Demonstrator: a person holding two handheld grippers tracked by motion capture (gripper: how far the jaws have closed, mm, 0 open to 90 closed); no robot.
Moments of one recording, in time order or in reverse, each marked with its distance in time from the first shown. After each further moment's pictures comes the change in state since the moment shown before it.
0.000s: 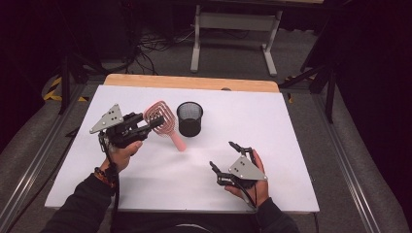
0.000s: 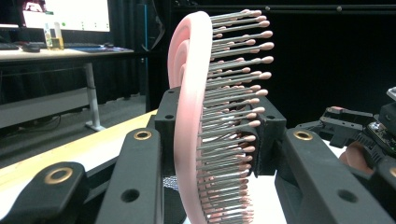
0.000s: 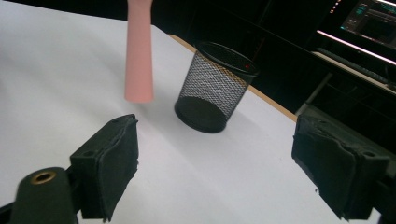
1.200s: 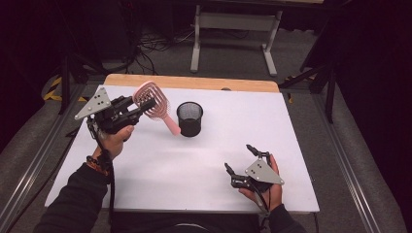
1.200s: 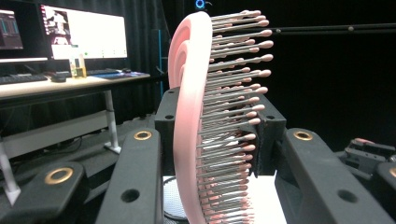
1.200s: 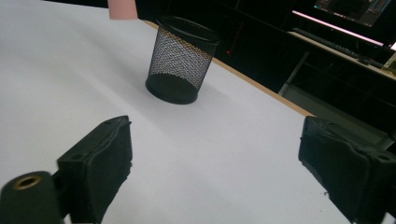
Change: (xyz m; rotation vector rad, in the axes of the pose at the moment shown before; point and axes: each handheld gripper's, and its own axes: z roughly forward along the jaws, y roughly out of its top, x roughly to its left) left arm 0.016 0.046 -0.008 -0.071 0.053 0.049; right arm -0.018 -0.021 -0.026 0.044 -0.080 0.060
